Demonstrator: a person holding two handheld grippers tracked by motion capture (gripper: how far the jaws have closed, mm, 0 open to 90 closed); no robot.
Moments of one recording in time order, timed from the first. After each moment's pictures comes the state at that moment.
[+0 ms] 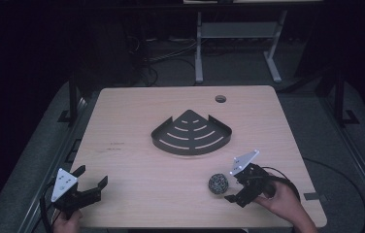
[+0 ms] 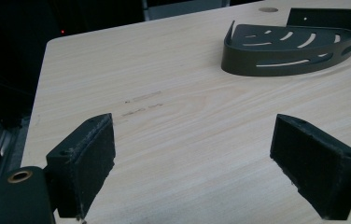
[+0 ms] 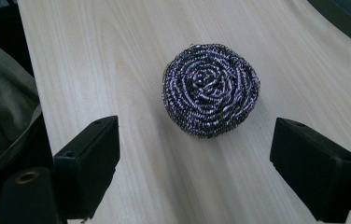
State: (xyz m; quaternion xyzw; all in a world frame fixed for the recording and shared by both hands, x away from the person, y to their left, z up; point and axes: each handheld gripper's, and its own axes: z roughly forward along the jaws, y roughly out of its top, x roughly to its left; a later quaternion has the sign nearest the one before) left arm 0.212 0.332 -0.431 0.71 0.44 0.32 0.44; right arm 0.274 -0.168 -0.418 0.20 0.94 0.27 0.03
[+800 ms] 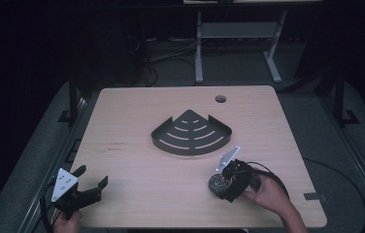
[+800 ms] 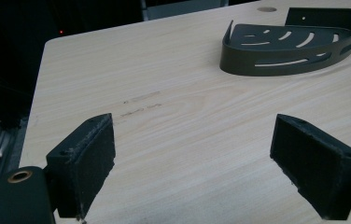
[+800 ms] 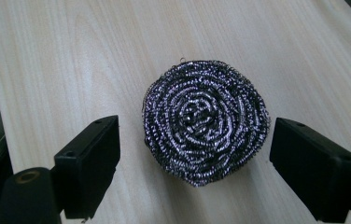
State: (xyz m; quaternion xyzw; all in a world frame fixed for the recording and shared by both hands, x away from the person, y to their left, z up) left arm 0.212 0.331 -0.430 0.71 0.44 0.32 0.44; right arm 0.297 -0.139 -0.436 0.19 0.96 0.23 0.01
